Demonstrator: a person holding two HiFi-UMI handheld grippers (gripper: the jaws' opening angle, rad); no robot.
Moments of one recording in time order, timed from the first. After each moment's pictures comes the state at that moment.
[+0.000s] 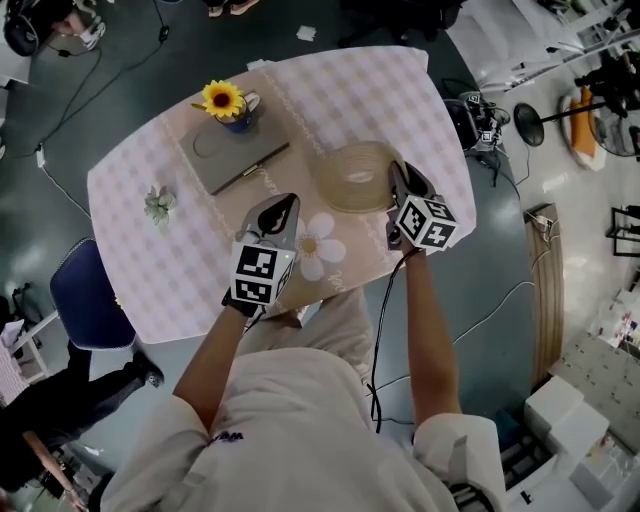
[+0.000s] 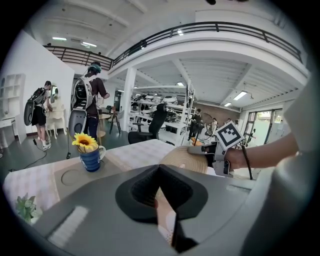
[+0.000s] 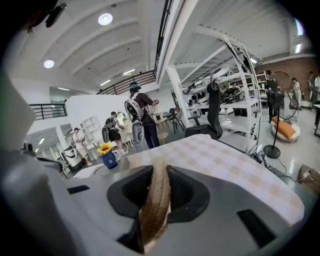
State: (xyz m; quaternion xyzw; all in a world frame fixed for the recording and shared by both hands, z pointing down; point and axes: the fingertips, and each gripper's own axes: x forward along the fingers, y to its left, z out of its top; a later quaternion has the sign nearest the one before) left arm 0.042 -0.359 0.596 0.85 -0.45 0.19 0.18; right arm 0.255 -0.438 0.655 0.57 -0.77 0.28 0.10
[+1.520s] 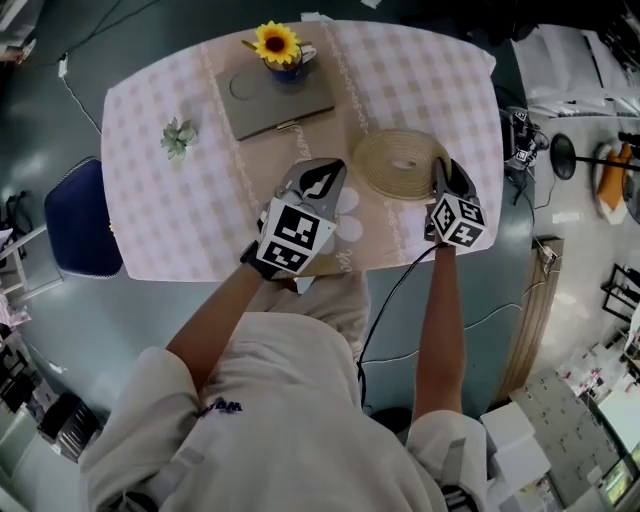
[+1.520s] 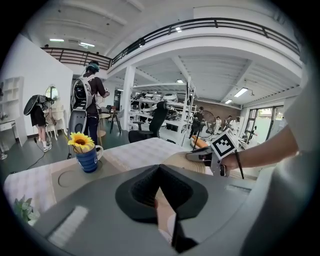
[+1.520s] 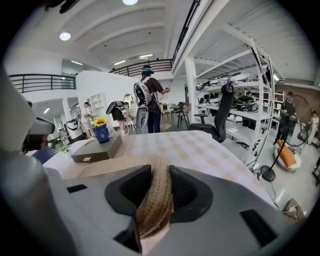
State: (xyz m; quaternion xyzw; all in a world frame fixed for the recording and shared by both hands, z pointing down) left arm 0.058 -0.373 0.603 0.85 -0.45 0.20 0.17; right arm 0.277 -0.456 0.705 0.54 -0.79 0.22 0.21
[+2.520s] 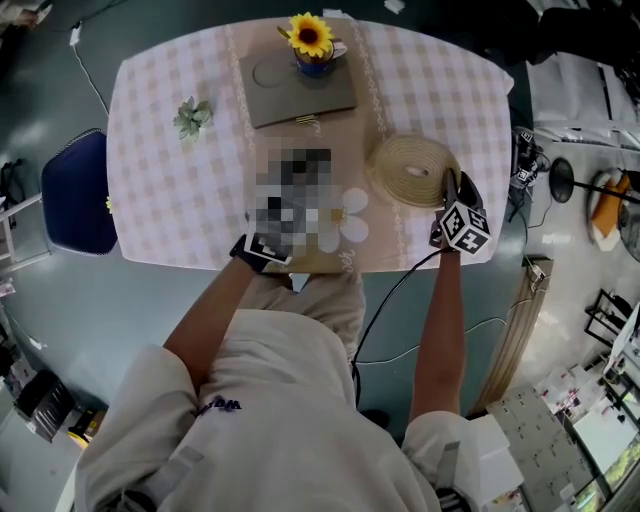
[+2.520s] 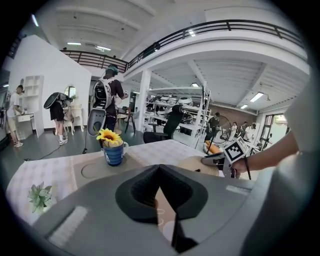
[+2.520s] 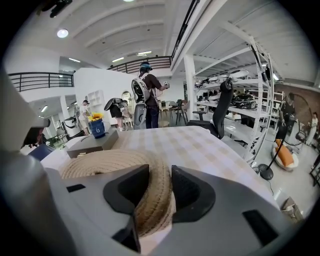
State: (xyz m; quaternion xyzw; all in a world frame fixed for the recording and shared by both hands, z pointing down) left arm -0.010 -0.372 0.606 0.81 -0.52 0.18 0.19; right arm 0.286 -0.461 0.726 0.54 -0.78 0.22 0.23
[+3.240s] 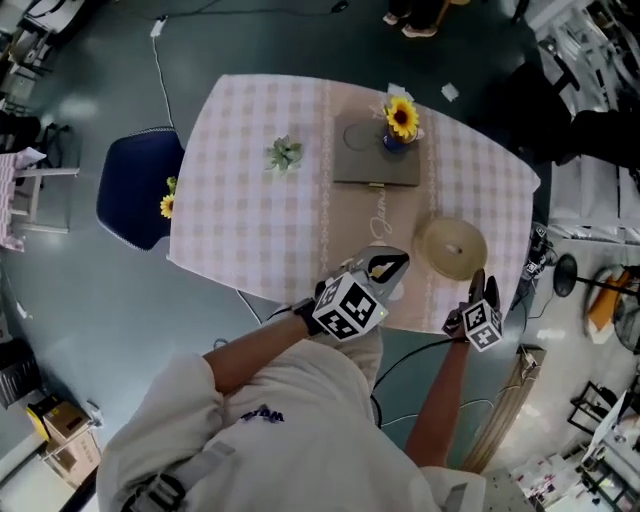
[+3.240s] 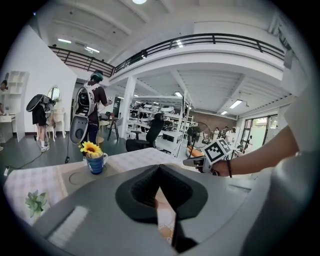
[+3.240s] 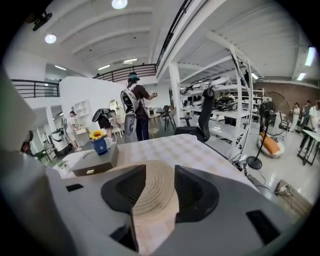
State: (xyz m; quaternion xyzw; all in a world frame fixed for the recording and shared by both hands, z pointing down) left arm 0.031 -0.296 0.549 0.87 -0.44 0.14 0.17; right arm 0.287 -0.395 0.664 0.61 -0.73 0.24 0.18
